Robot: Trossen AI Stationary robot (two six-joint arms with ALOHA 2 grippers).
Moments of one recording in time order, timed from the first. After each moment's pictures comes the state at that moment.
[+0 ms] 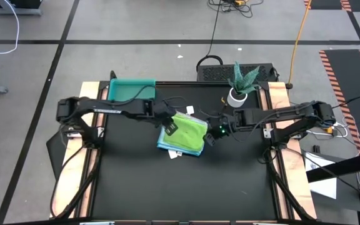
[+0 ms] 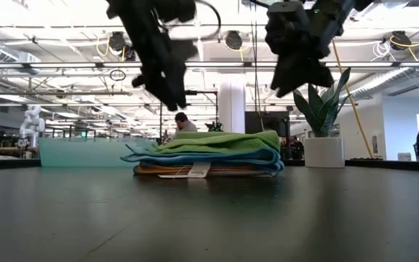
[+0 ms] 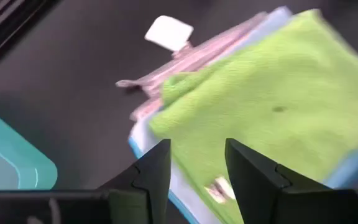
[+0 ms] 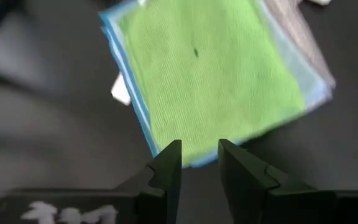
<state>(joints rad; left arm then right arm) 0.15 1.64 1.24 -0.65 -0.22 -0.45 0.00 1.36 0.96 -0.55 0.02 0.79</state>
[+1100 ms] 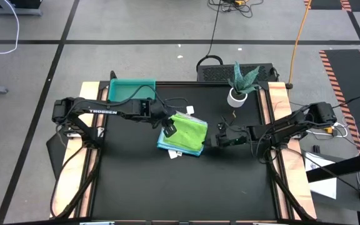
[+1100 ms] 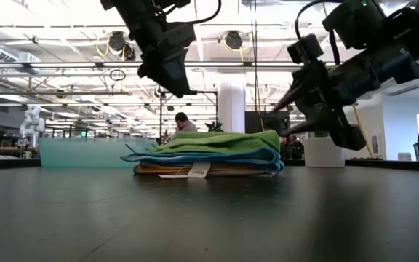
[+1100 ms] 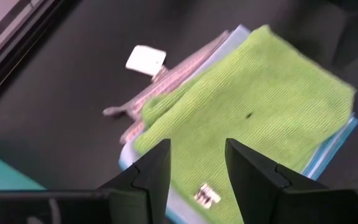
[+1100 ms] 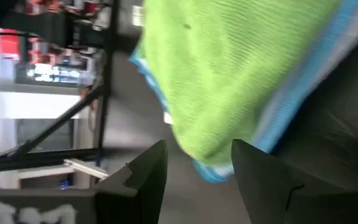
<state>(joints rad) 0.12 1.58 1.24 -0.61 -0.20 -0.32 0.08 1.35 0.35 0.48 0.06 1.41</state>
